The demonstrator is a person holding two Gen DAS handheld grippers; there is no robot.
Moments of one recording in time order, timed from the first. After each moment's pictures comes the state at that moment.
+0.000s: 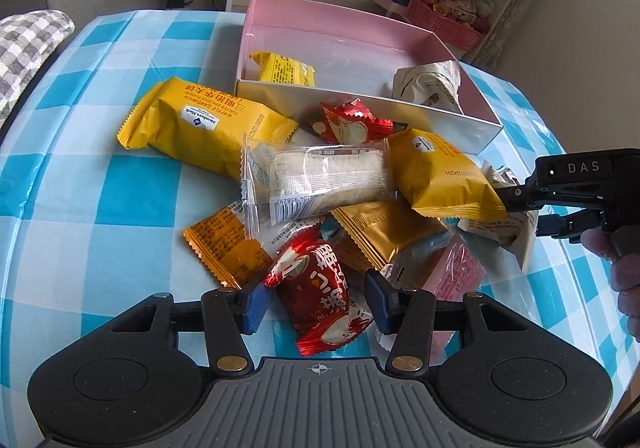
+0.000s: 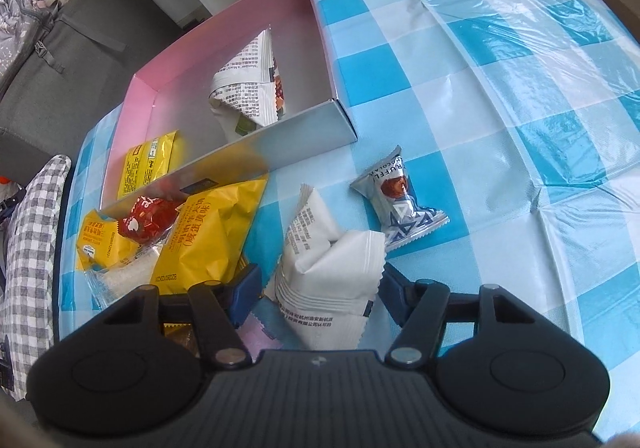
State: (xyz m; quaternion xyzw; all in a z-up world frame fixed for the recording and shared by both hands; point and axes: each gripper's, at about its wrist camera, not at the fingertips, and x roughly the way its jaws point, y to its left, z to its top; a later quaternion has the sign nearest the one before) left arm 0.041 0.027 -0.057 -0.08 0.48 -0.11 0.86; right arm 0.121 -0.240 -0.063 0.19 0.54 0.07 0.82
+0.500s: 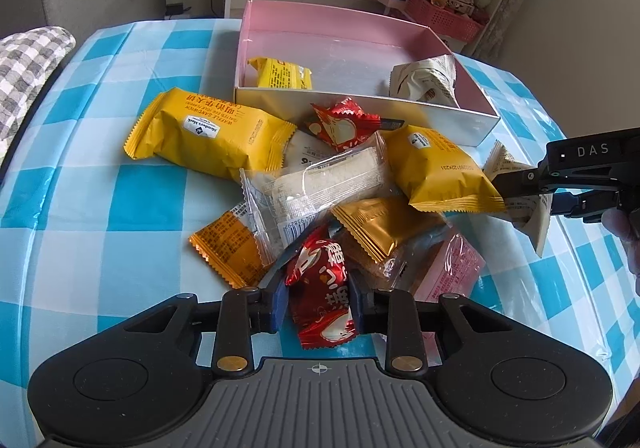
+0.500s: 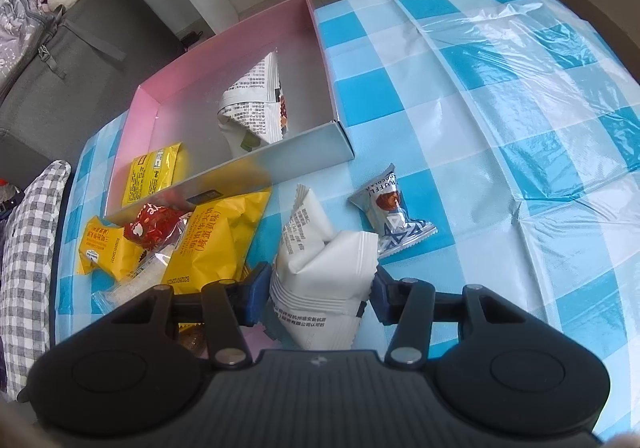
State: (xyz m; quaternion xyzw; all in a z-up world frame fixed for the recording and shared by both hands) left arm 0.037 0.024 -0.048 -0.06 0.49 -0.11 0.86; right arm 0.114 -0.241 -0.048 0.18 0.52 0.06 0.83
